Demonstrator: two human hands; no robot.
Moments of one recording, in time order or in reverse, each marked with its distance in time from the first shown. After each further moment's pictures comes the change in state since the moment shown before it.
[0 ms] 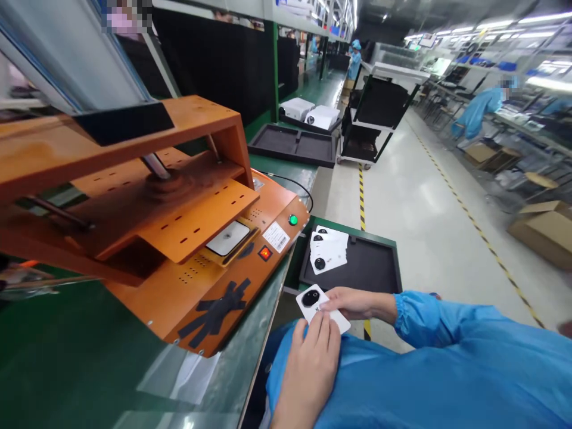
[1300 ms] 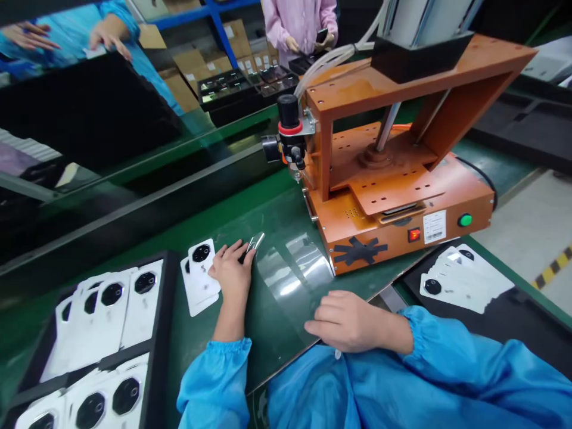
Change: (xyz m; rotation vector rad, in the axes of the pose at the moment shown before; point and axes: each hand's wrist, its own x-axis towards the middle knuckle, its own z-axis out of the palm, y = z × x) left_hand -0.181 -0.197 -0.150 0.423 0.438 -1.433; right_hand 0.085 -0.088 0.193 -1.282 -0.409 -1.639
